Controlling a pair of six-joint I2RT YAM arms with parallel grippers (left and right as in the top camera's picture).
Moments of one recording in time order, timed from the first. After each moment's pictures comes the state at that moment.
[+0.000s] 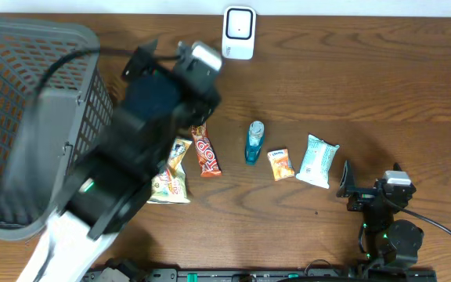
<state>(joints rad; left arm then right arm) -0.60 1.12 1.40 -0.58 -0.34 0.40 -0.11 0.01 0.06 -0.18 -0.05 0.02</state>
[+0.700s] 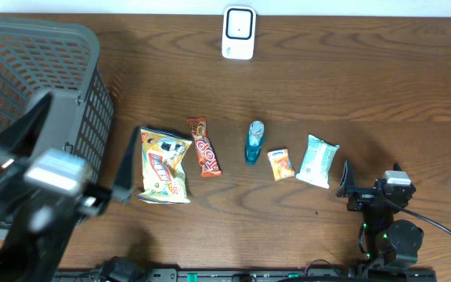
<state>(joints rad) -0.37 0.65 1.40 -0.60 -0.03 0.27 -0.11 0.01 0.06 -0.19 -0.05 0.02</state>
